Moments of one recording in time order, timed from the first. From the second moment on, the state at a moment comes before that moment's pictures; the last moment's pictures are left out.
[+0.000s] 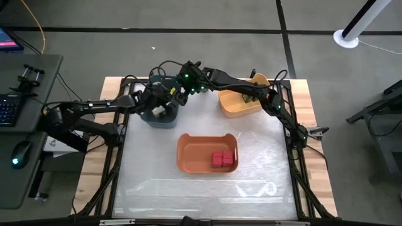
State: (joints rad) left arm 0.47 1.22 0.63 -0.11 -0.37 -0.14; right arm -0.33 2.31 2.29 -0.73 -0.03 0.13
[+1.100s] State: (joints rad) left arm 0.62 1.46 1.01 -0.93 0.04 -0.06; right arm -0.40 2.25 2.29 -1.08 -0.03 0.07
